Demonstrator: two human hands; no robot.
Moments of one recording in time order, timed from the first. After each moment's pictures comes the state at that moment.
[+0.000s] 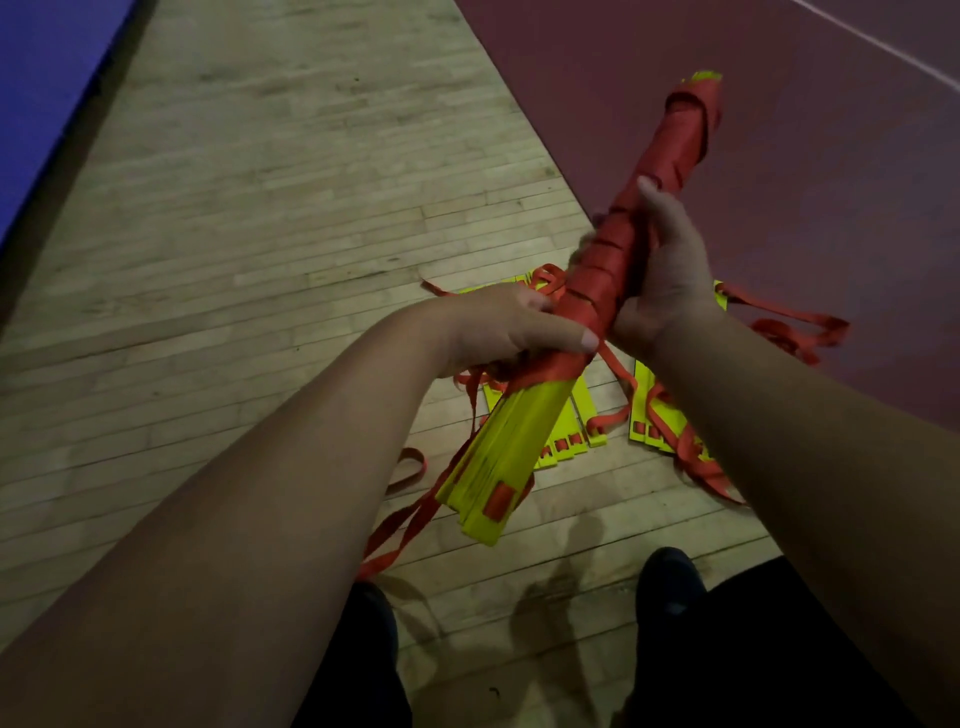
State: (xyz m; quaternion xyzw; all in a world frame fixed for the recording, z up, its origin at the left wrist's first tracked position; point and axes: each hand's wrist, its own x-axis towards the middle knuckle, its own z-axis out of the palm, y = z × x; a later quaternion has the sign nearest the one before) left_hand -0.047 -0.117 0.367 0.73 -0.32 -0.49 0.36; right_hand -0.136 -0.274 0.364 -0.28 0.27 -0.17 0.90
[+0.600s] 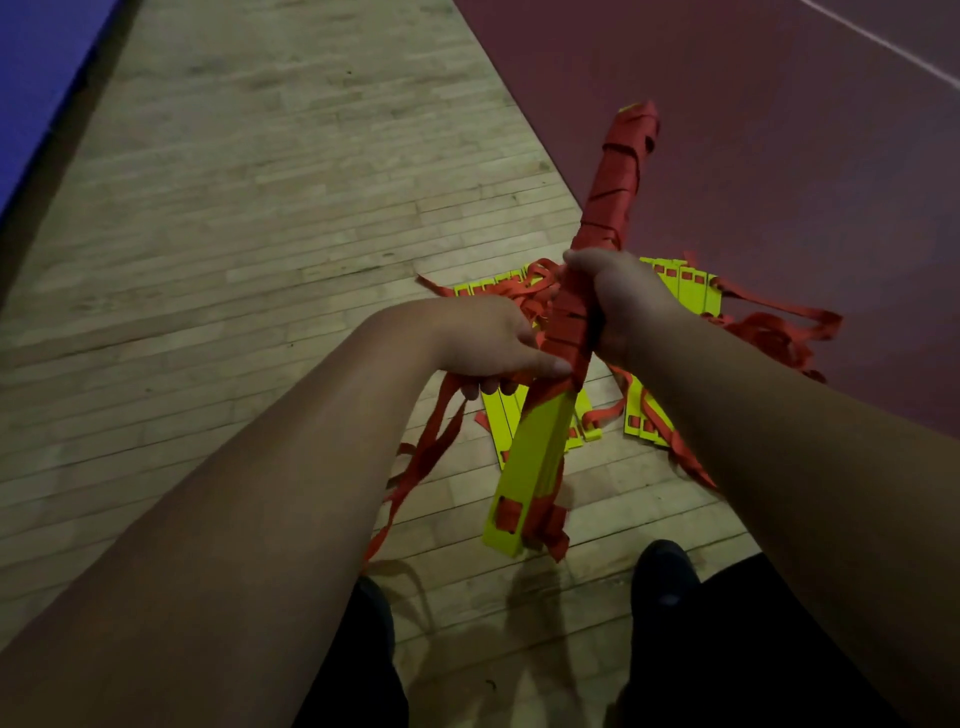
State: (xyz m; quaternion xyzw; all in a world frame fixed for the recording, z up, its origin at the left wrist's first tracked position) left_hand -0.046 -0.116 0.366 0.81 -0.42 -0.40 0.11; right_hand -0.119 -0.274 0.323 -0.48 0.39 -0.12 0.78
